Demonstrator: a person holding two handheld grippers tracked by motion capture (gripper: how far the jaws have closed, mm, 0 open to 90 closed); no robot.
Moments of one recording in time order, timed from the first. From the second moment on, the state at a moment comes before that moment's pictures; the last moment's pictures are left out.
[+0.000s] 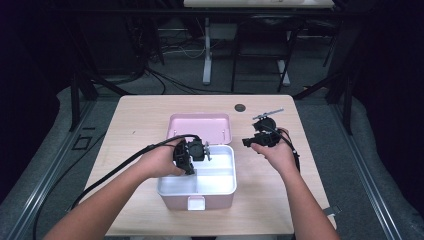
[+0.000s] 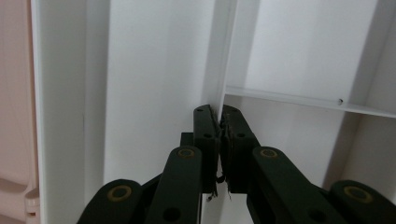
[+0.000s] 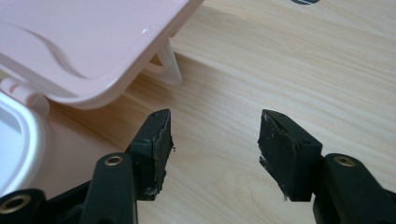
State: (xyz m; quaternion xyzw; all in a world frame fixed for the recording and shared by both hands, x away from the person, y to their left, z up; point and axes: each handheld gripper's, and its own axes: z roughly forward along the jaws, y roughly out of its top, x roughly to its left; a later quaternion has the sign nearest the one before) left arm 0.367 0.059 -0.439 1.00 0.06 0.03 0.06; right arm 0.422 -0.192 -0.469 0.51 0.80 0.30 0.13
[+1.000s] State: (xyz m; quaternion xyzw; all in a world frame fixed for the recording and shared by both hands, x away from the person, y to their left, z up) left arm 0.364 0.047 -0.440 1.00 0.04 0.04 0.02; right arm 0.475 -0.141 -0.456 0.55 0.77 0.31 0.11
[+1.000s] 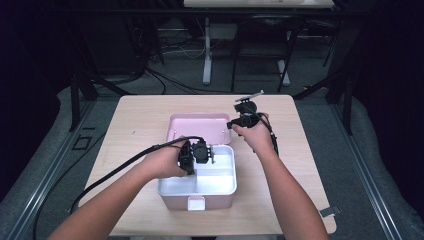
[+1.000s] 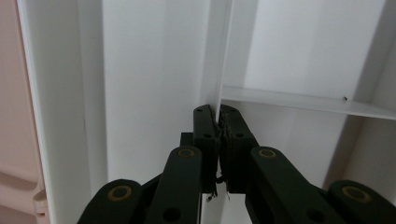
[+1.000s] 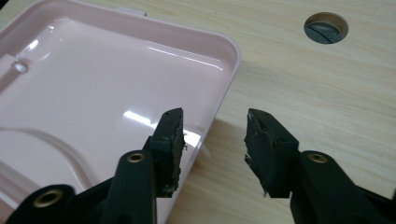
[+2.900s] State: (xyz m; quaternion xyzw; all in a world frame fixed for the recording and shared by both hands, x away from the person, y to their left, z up) left arm 0.363 0.046 -0.440 1.00 0.03 0.04 0.02; right arm 0.501 -0.125 -0.468 0.66 0.70 0.28 0.05
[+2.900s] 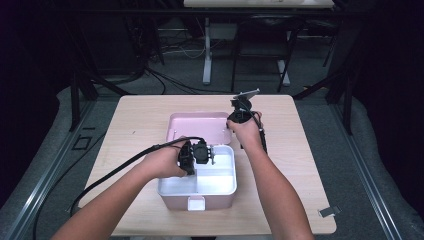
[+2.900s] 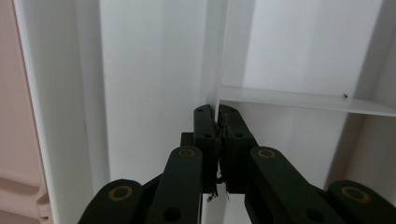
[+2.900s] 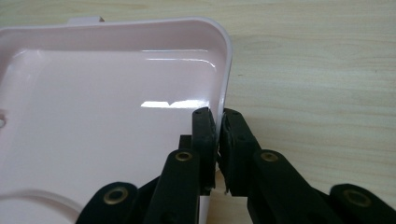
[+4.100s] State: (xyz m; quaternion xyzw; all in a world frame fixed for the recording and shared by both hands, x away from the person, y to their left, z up) left arm 0.362 0.046 -0.441 1.00 0.03 0.05 0.02; right arm 0.470 -0.124 -0.421 0.62 0.69 0.34 0.13
